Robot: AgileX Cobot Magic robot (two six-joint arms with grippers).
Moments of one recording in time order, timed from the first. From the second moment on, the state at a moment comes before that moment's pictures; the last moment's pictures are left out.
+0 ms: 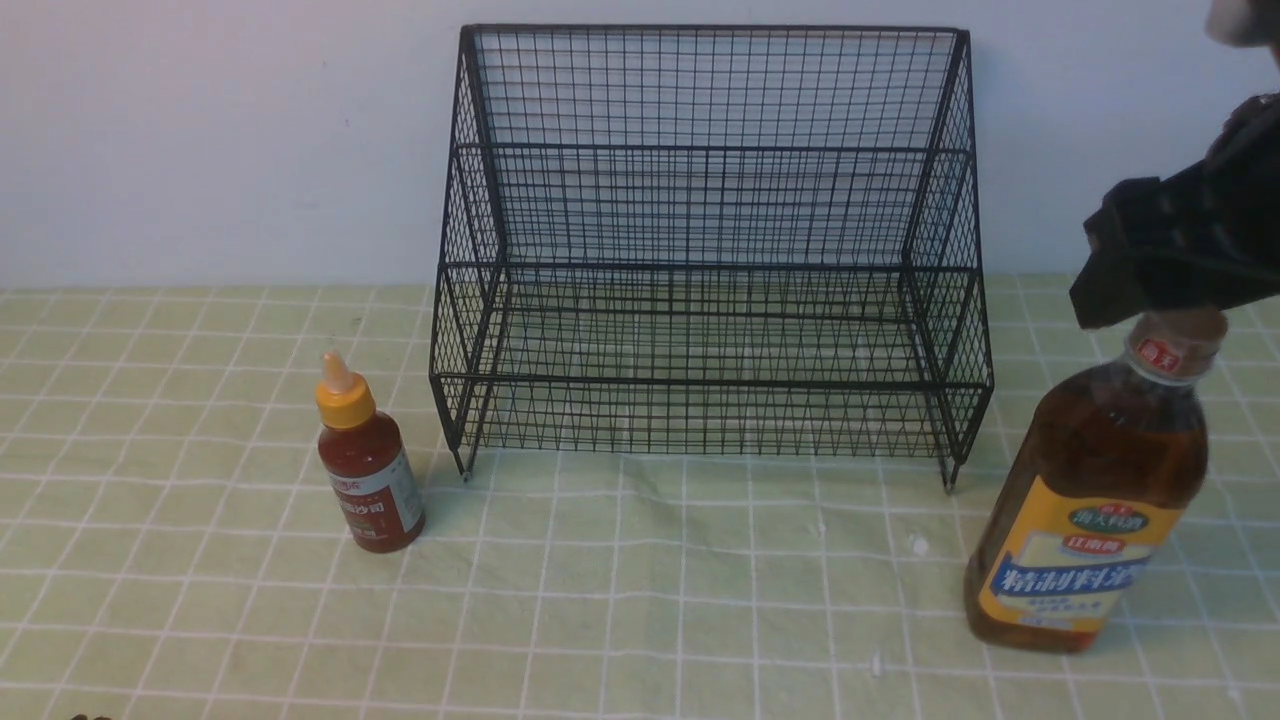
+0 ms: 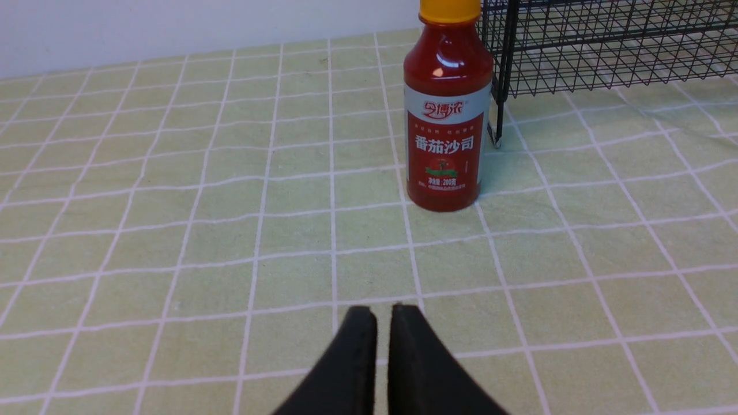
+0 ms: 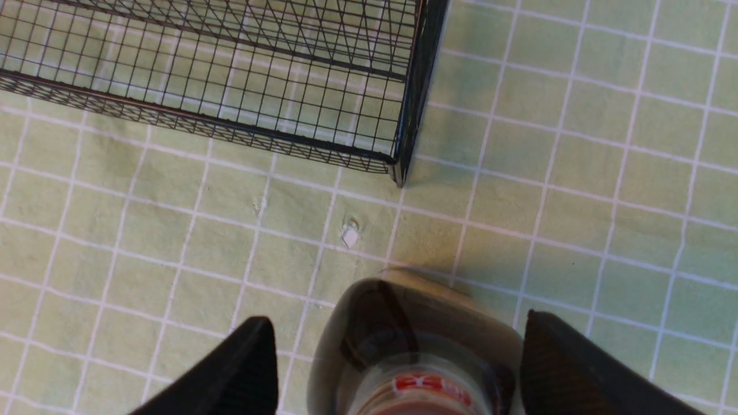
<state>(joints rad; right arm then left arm) 0.26 1.39 -1.41 0.04 1.26 0.11 -0.11 -0.01 0.02 -0.01 0.39 0.02</state>
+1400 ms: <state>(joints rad) 0.26 1.31 -1.57 0.04 1.34 0.02 -0.11 -0.01 0.02 -0.01 0.39 0.02</state>
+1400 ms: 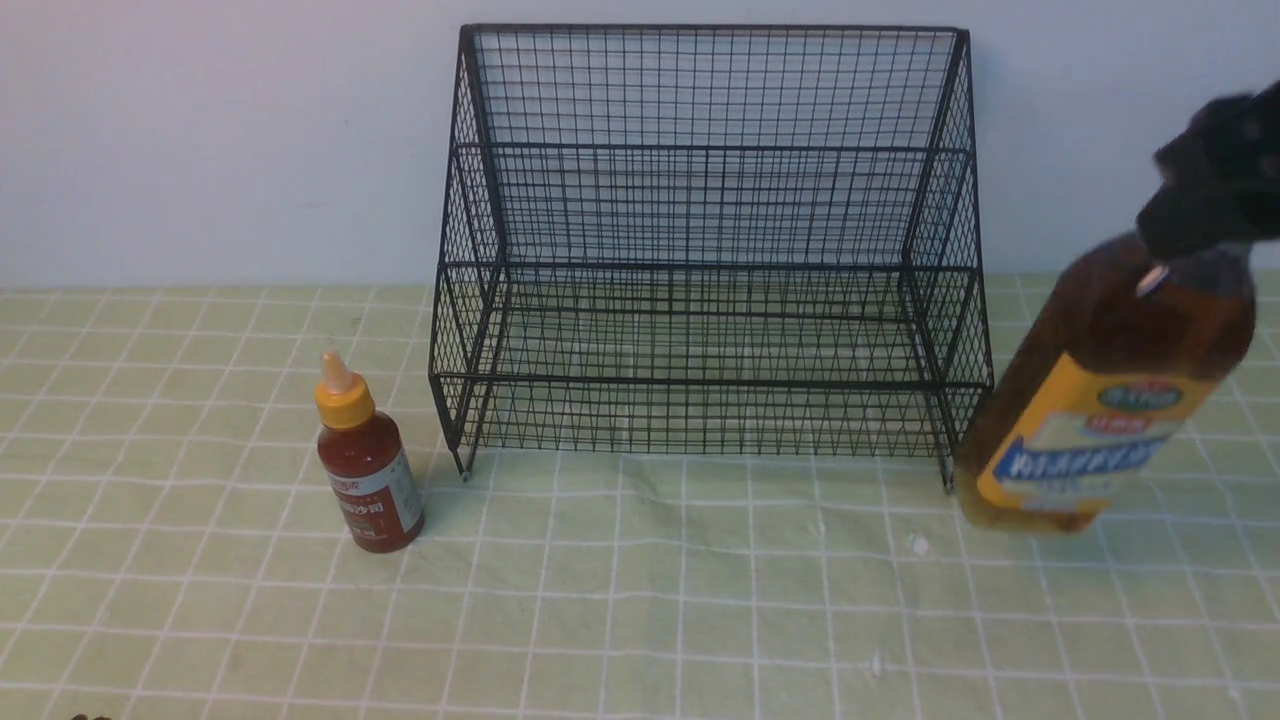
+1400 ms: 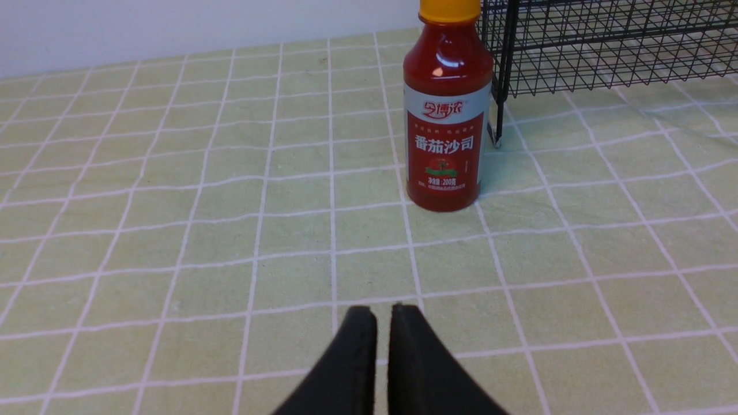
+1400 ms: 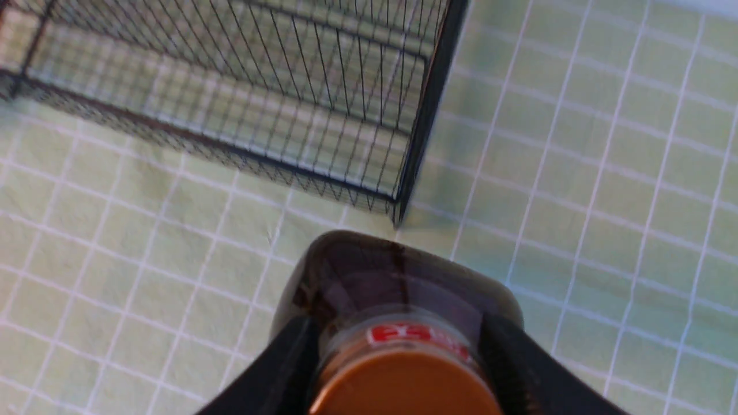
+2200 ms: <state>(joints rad) 0.26 1.70 -2.16 0.13 1.32 -0.04 -0.11 -0.01 0.02 -0.01 0.39 0.02</state>
